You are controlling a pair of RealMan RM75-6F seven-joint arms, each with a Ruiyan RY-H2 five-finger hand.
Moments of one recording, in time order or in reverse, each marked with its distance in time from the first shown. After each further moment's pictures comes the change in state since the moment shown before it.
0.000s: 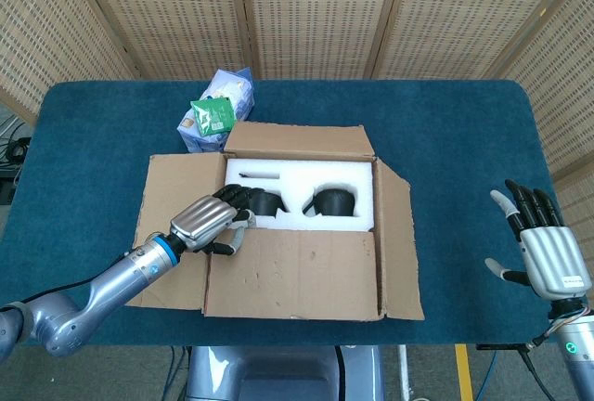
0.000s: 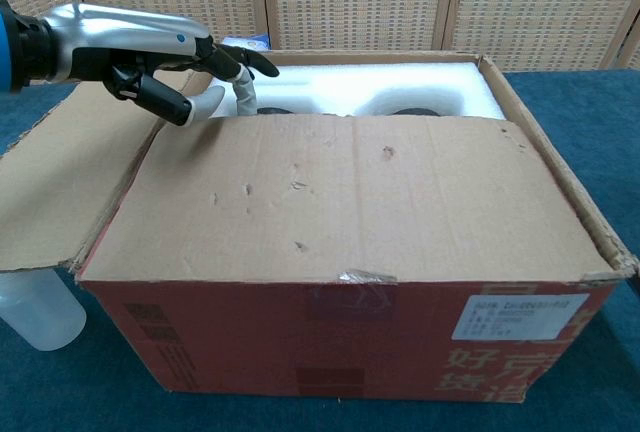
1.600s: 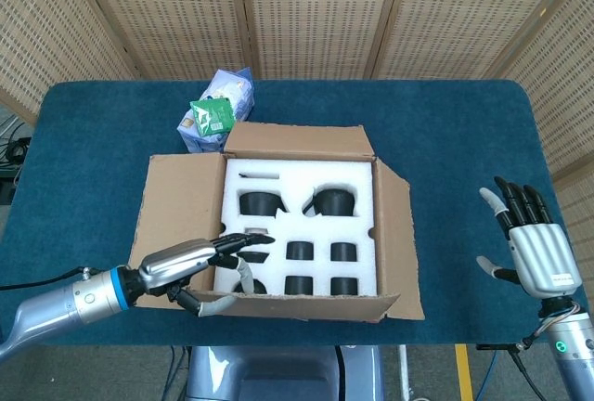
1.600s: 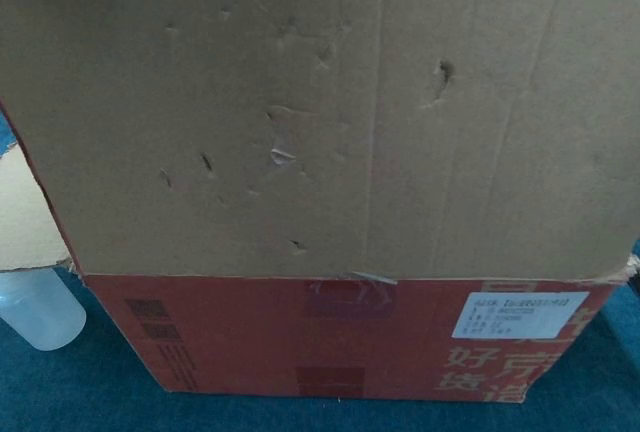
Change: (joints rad) left arm 0.031 0.347 0.133 -0.087 0.850 0.249 -1.267; right arm 0.012 0.010 0.013 -0.072 0.005 -0.003 -0.088
